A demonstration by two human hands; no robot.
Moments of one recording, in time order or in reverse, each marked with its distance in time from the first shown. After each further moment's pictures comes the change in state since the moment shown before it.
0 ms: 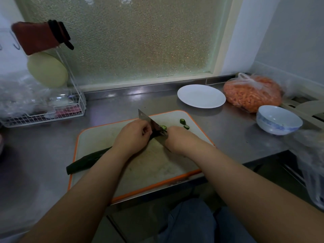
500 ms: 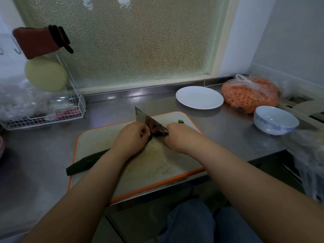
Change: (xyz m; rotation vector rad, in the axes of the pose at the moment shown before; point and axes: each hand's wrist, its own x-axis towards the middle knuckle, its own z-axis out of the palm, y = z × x) left_hand -0.003 0.003 -0.003 -0.021 0.001 -0.021; right_hand -0.011 0.002 -0.013 0.016 0.084 -0.032
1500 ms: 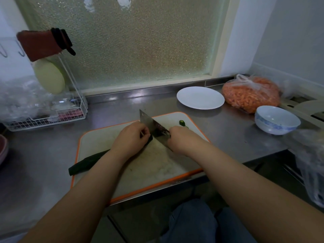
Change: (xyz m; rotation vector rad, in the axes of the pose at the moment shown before) left_hand -0.003 -0.003 -0.004 0.000 -0.022 -0.018; right_hand 0.005 0.007 0.011 0.061 -0.022 0.031
